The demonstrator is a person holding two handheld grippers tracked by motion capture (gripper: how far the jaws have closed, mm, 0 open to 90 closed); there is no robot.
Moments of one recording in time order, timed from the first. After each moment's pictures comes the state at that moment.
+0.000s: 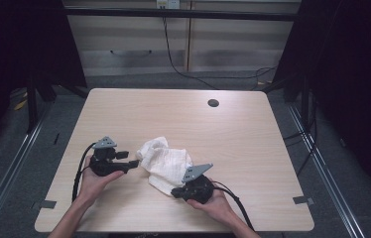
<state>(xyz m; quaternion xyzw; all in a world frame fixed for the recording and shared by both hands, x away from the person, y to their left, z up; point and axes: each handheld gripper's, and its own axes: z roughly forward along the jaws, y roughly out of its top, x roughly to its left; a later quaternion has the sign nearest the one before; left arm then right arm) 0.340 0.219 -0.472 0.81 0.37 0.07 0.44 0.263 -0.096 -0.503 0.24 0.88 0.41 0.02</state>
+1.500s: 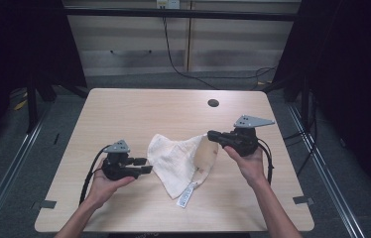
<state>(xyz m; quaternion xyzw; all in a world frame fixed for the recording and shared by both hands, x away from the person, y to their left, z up) 0.324 0.177 -0.466 0.84 0.29 0.01 0.46 0.320 -0.205 -0.397 0.36 0.75 0.53 0.14</state>
